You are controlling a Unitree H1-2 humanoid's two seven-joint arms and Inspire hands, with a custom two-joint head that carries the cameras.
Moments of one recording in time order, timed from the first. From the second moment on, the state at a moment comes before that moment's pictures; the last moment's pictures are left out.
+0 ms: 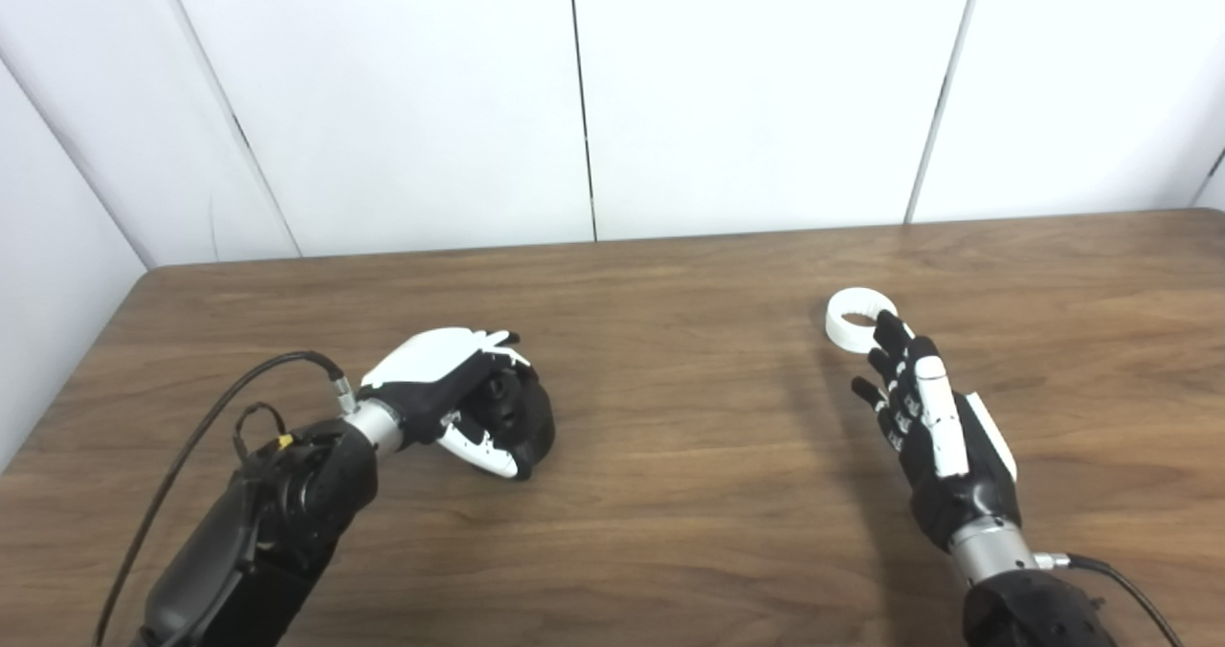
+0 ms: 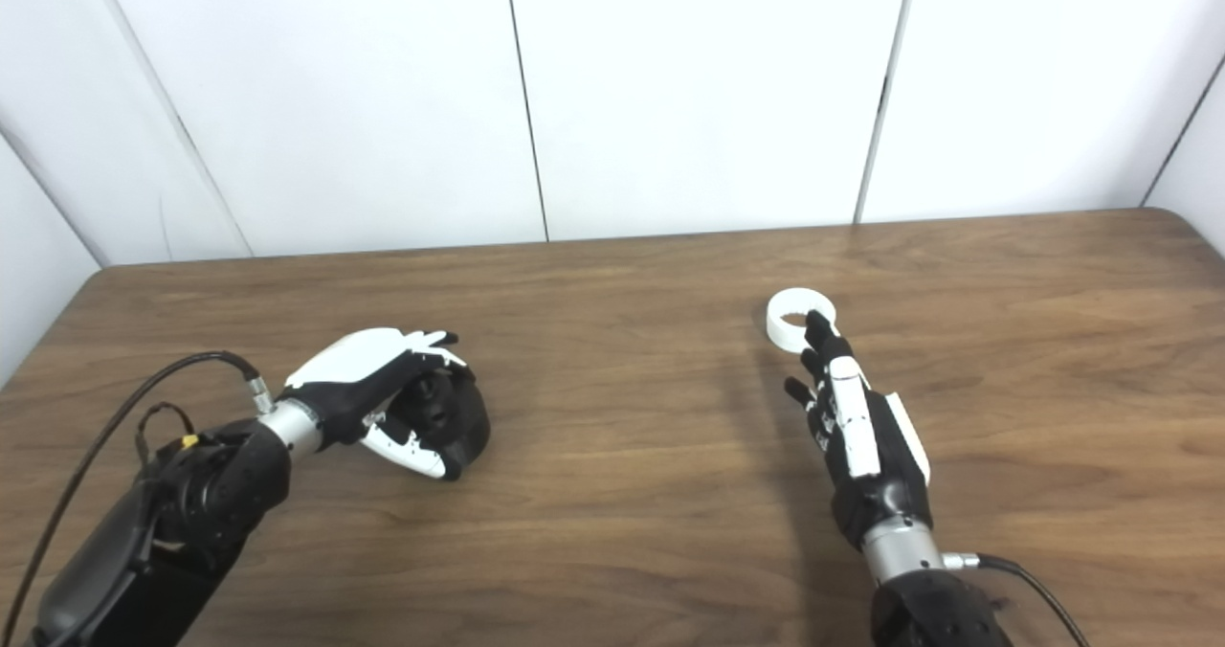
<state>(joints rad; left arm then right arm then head) -0.39 0.50 -0.36 -0.09 0.67 0.26 -0.51 -0.03 -0.05 -0.05 -0.30 0.15 0.30 0.00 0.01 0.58</state>
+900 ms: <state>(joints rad) -0.37 0.45 -0.36 -0.14 0.68 0.26 -0.53 -0.02 -0.05 -0.04 -0.30 0.13 0.31 0.00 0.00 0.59</state>
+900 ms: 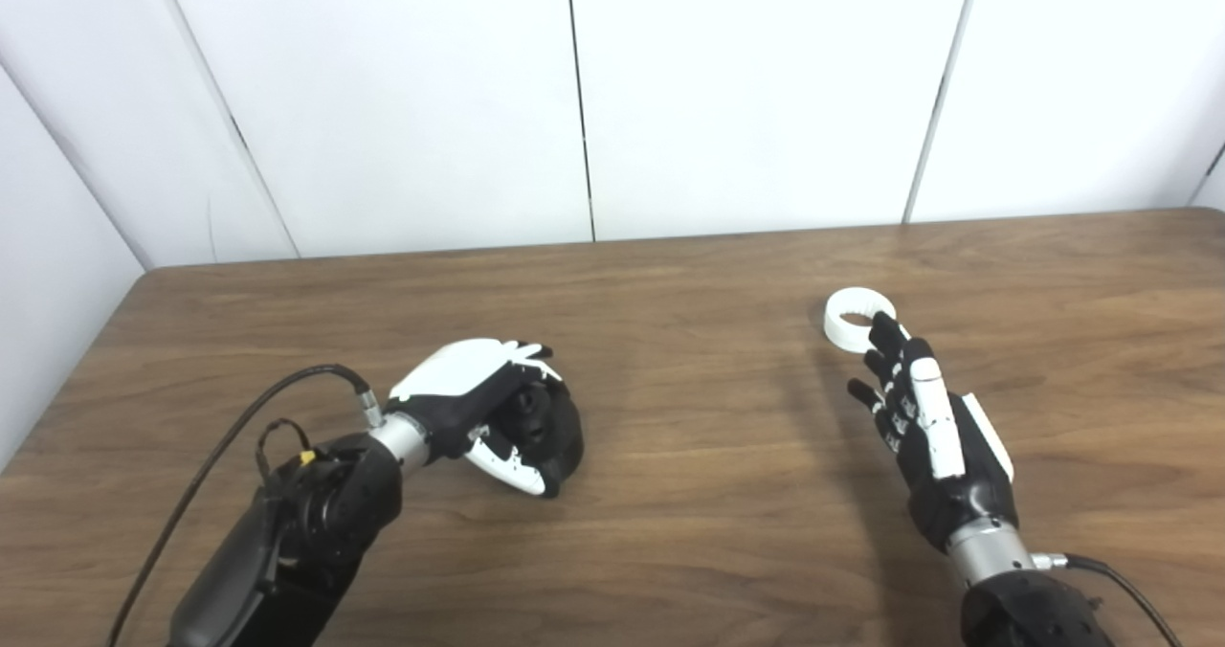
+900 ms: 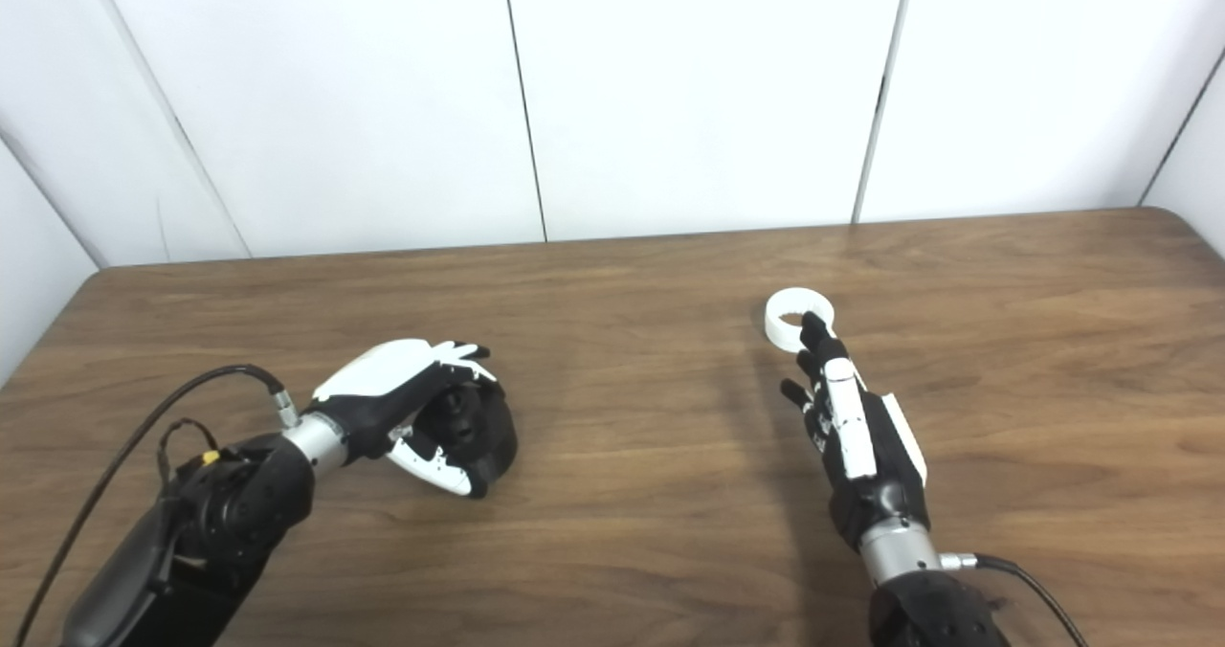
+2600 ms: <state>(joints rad) -0.31 0.31 -0.48 -0.29 0.75 0.25 -0.60 -0.02 -0.04 -0.04 -0.31 0.12 0.32 -0.01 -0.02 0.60</state>
